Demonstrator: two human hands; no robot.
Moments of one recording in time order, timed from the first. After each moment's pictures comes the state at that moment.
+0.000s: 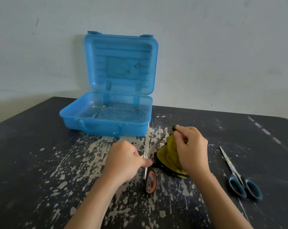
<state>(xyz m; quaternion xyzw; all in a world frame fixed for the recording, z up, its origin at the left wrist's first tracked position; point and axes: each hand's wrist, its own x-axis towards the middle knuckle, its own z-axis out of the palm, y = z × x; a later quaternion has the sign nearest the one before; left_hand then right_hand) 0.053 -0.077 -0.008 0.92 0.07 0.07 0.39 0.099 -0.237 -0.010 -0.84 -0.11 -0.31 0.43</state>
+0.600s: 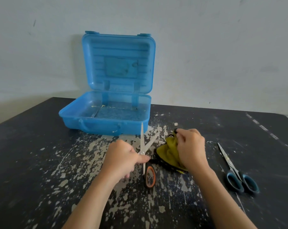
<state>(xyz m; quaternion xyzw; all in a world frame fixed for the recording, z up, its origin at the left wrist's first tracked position) 0.050 -0.074 -0.007 0.89 0.09 0.03 0.45 0.109 -0.245 -0.020 -0.90 -0.06 -0.25 0.36</state>
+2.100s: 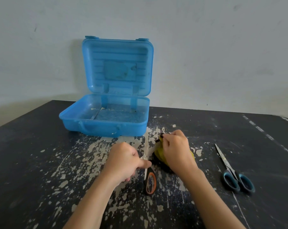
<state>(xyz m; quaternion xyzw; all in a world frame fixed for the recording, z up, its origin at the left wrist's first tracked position) 0.045 -0.079 -0.006 0.89 0.06 0.03 0.45 0.094 -0.224 -0.015 -0.92 -0.15 -0.20 0.29</state>
